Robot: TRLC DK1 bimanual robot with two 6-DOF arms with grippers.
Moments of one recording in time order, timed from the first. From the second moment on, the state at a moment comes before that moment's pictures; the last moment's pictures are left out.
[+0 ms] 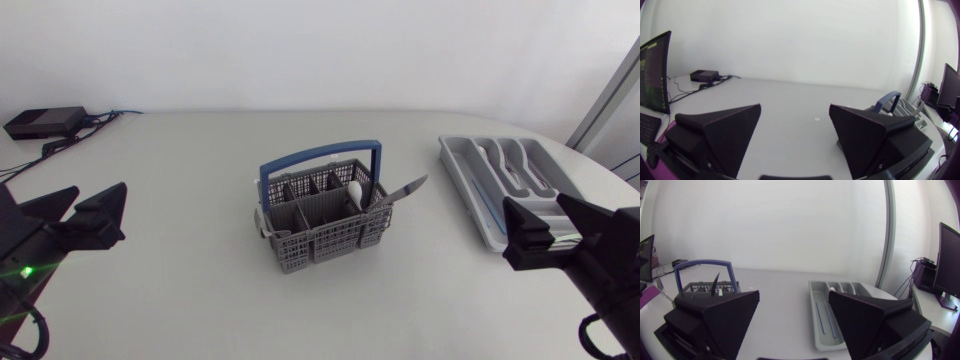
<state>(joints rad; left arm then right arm) -0.04 0.46 0.34 -0.10 0.01 -0.10 0.08 0.35 0.21 0.01 0.05 -0.02</state>
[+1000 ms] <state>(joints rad) -0.19 1.25 0.76 -0.36 0.23 0.04 0.10 1.11 0.51 -0.19 -0.28 -0.05</state>
